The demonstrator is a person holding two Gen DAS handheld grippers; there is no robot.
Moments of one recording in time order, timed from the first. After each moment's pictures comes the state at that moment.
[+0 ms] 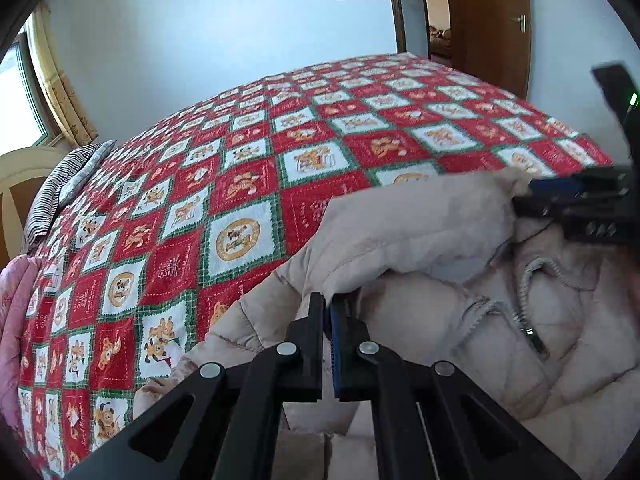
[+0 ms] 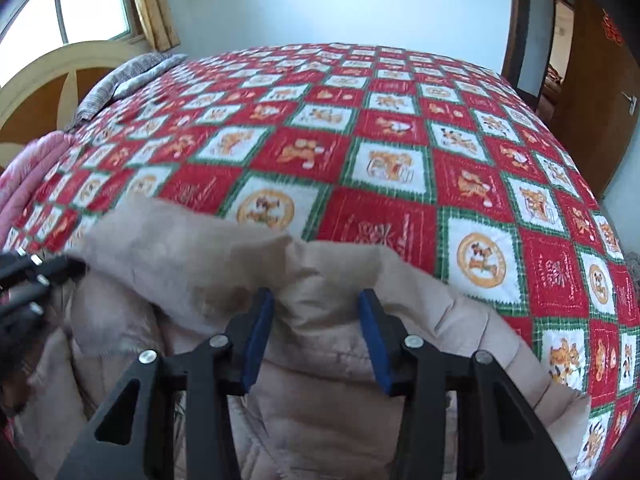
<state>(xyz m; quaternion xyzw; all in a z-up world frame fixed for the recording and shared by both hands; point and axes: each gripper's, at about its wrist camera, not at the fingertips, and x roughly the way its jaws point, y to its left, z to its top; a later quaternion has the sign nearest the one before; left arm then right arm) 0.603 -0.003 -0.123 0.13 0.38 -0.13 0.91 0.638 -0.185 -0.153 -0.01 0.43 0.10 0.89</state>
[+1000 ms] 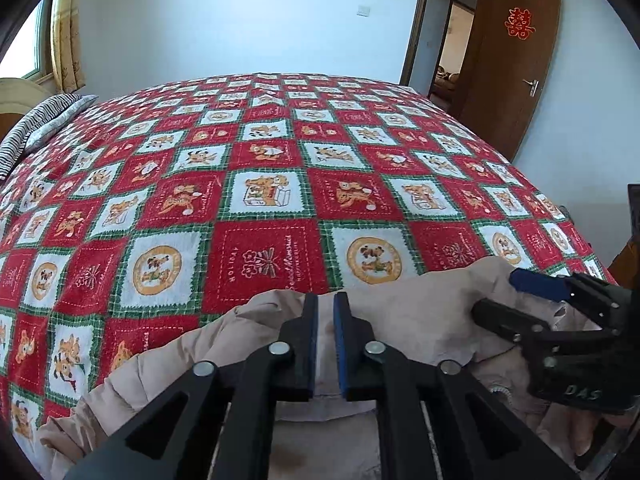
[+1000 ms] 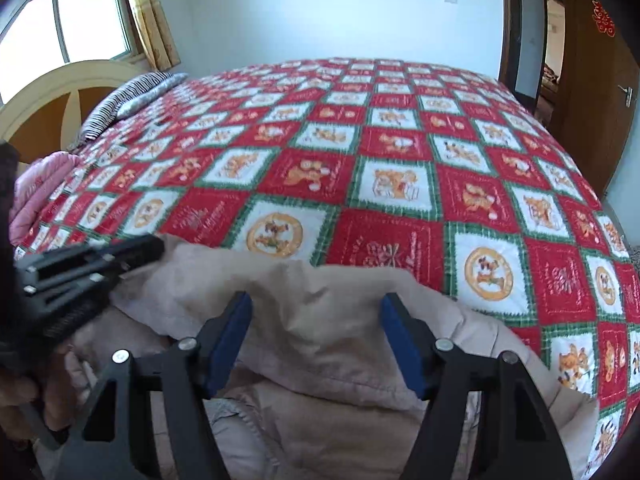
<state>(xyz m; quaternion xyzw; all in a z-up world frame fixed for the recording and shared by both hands) 0.666 -0.044 -0.137 0.00 0.39 -0.16 0.90 0.647 -0.186 -0.151 0.02 0.41 0.10 0.91</state>
